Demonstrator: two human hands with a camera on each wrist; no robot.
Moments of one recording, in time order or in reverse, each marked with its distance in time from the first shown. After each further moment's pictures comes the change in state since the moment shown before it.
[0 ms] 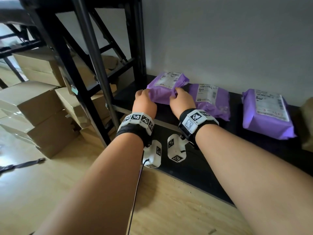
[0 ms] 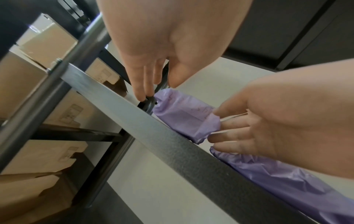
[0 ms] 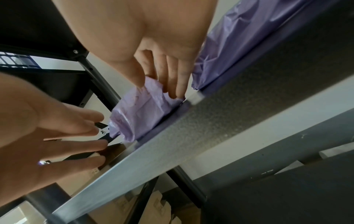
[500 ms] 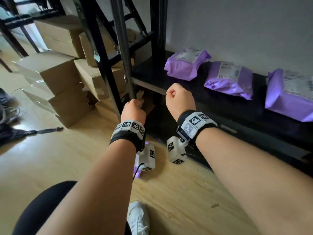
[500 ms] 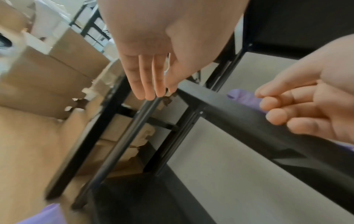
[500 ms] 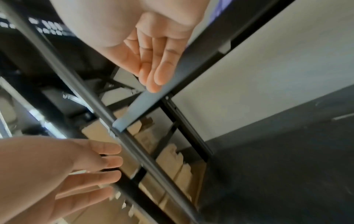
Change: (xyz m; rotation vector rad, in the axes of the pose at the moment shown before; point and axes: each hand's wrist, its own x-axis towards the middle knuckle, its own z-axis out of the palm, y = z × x) left_hand -0.061 -0.131 -0.007 0.097 0.052 -0.256; right_hand -0.082 -0.010 0.062 0.117 -0.028 -0.155
